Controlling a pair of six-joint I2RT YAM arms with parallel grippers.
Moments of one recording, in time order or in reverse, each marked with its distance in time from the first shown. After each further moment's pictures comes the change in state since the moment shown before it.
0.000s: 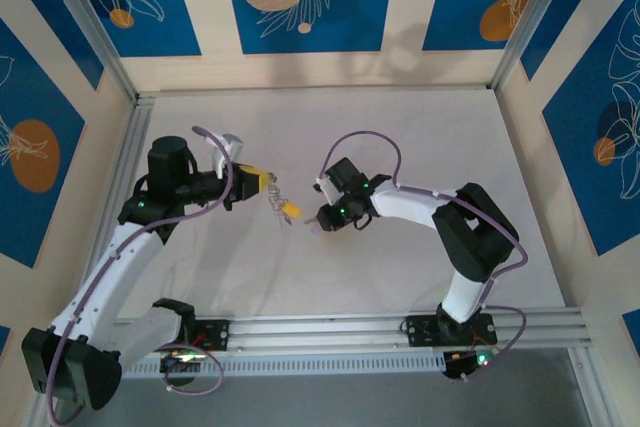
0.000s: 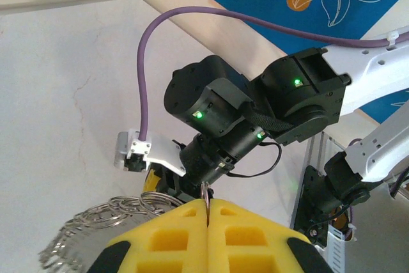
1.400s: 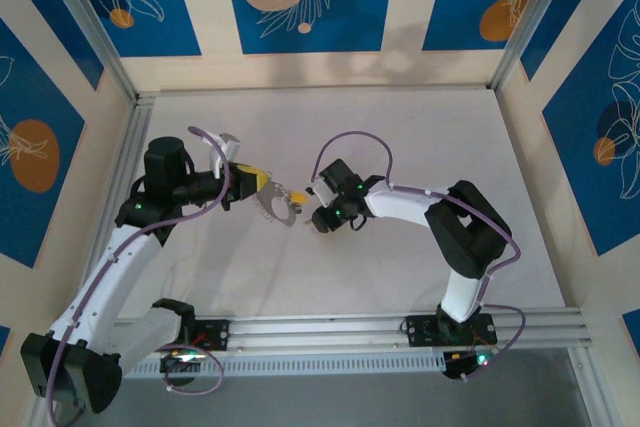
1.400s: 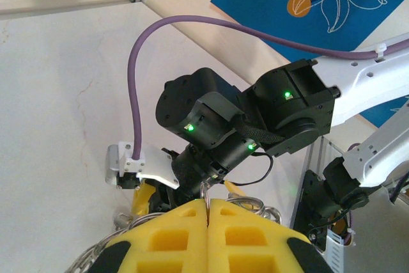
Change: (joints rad) left arm 0.011 -0.018 0.000 0.000 0.001 -0.019; right arm 0.032 0.041 0.022 0.028 0.023 -0.114
